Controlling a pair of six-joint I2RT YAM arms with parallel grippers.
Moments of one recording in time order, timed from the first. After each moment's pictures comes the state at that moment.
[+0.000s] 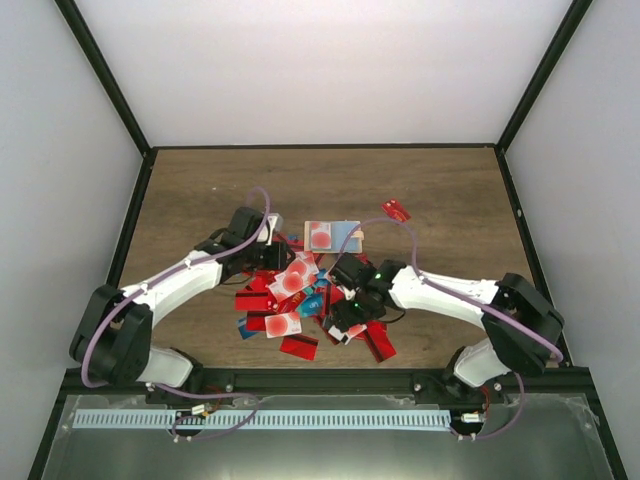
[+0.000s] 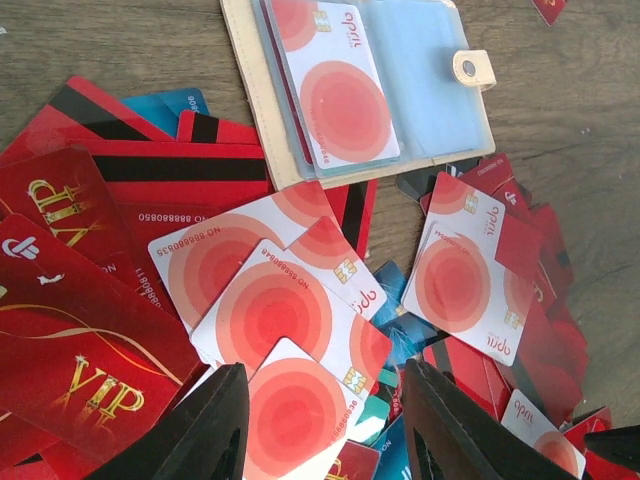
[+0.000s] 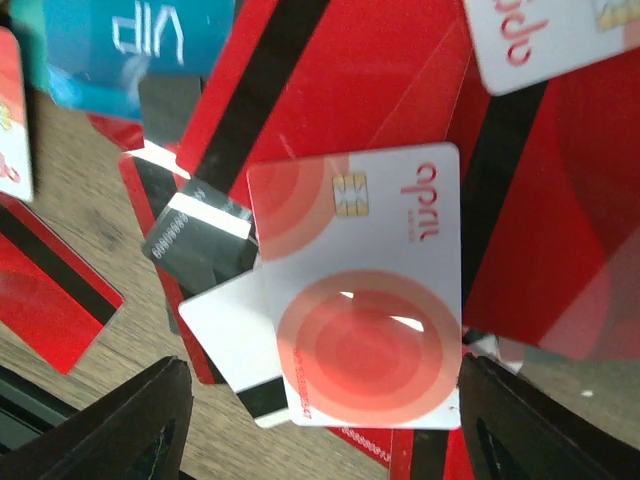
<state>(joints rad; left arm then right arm) -0.51 1.41 0.82 -0.29 0.26 -0.43 0.92 1.47 0.86 -0.69 -0.13 0.47</state>
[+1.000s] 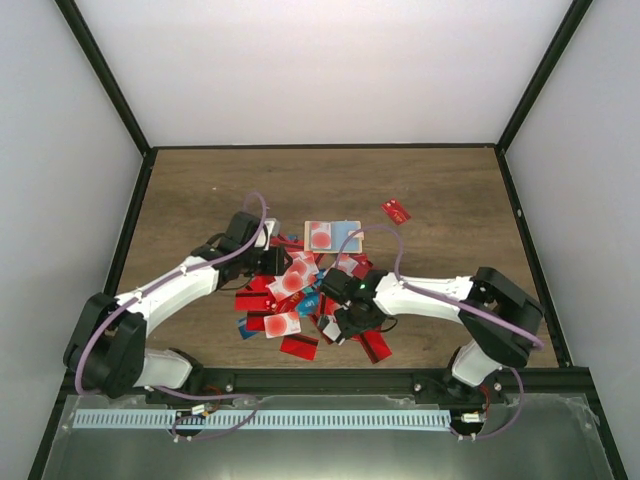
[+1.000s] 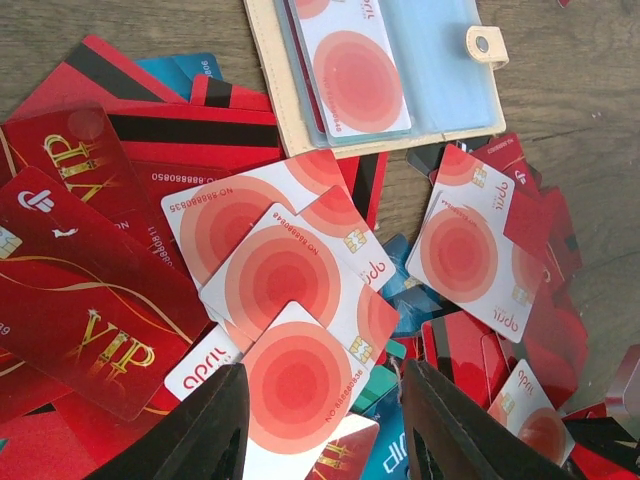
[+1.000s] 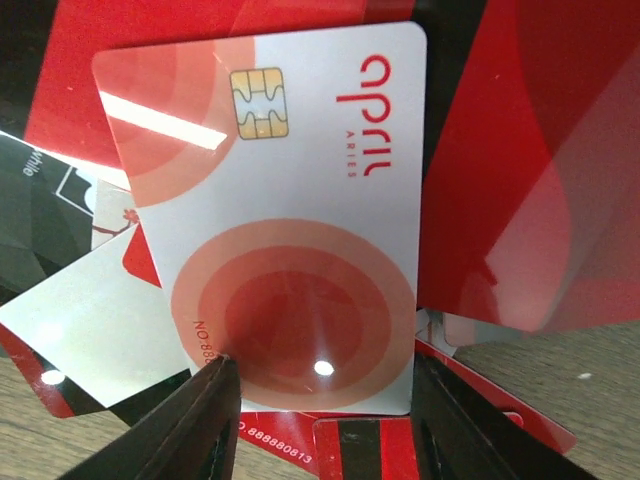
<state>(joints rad) -0.52 1.35 0.78 -0.32 0.25 -0.45 1.03 1.58 0.86 -0.73 0.02 0.61</state>
